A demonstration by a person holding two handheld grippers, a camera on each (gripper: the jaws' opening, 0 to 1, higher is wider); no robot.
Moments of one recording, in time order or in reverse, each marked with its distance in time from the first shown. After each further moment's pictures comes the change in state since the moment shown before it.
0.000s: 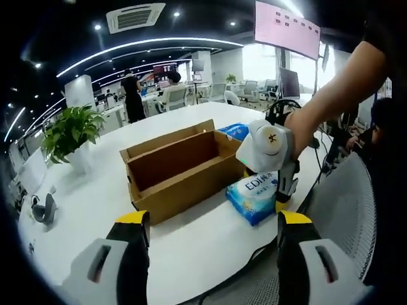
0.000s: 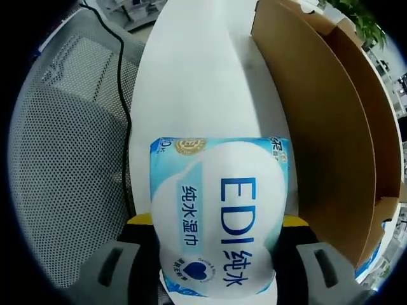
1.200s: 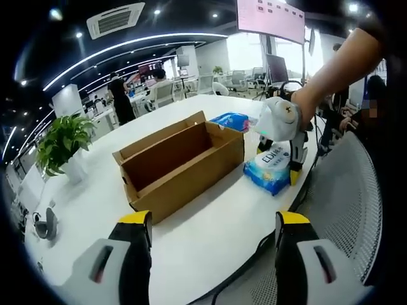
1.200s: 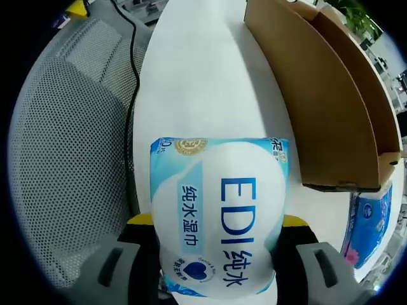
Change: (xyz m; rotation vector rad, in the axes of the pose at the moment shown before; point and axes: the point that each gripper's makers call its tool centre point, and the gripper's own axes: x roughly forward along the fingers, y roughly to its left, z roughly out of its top) left arm 0.007 0.002 -0.012 0.067 0.059 -0.061; right arm -0.007 0.001 -0.059 0.012 0.001 -0.002
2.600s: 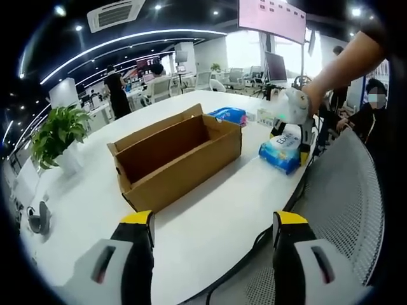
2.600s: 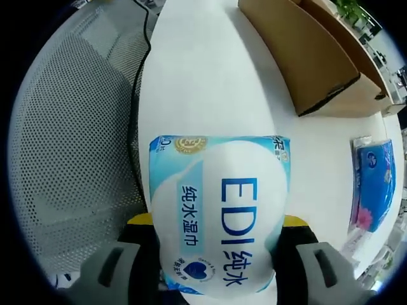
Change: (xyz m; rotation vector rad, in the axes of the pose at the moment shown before) left arm 0.005 -0.003 -0.017 -0.030 0.022 -0.036; right arm -0.008 0.000 -0.069 0.010 0.043 0.001
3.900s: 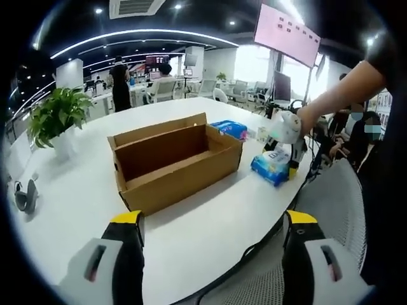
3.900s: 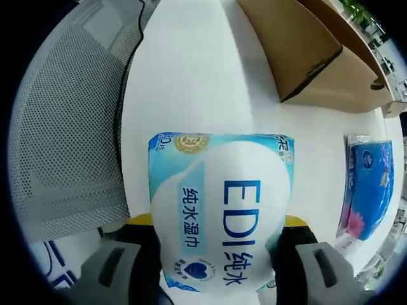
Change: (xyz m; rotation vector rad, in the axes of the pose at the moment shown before) left arm -0.005 0.009 0.019 -0.156 -0.057 -0.051; right arm -0.002 -0.030 -0.012 -0.060 0.049 0.007
